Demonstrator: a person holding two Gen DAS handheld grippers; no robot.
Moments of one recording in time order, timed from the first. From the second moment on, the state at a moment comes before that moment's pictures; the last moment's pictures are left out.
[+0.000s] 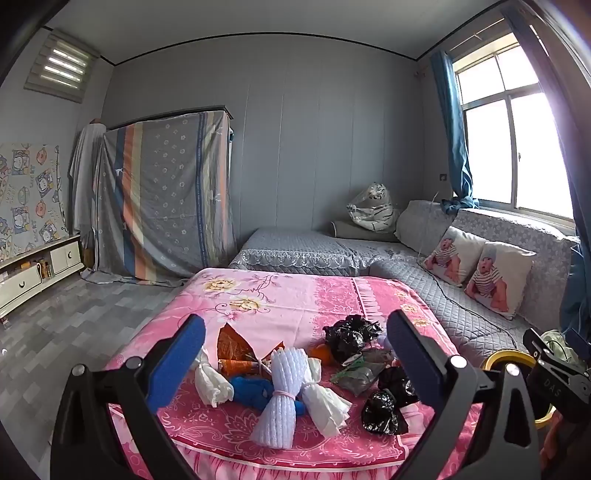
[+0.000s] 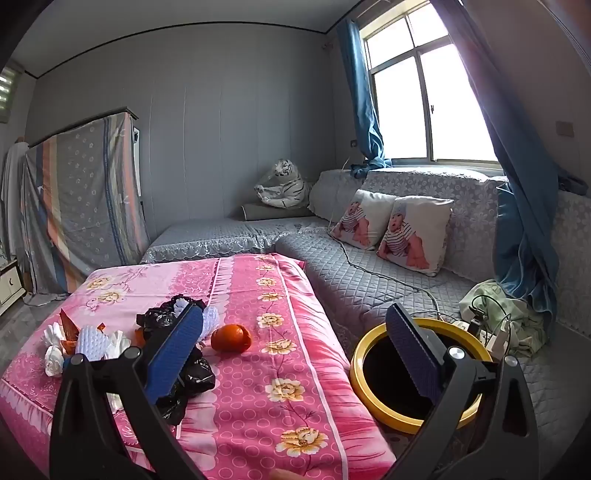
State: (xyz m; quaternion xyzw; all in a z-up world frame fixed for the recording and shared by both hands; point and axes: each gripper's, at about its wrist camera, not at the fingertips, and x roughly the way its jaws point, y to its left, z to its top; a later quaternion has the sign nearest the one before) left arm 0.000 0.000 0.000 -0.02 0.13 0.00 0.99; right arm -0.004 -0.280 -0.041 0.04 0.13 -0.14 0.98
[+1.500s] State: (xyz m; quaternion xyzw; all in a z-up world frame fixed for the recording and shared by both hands) left arm 0.001 -0.001 0.000 -0.02 0.13 0.00 0.99; right arm 0.000 -0.285 -0.047 0.05 0.13 -0.14 0.98
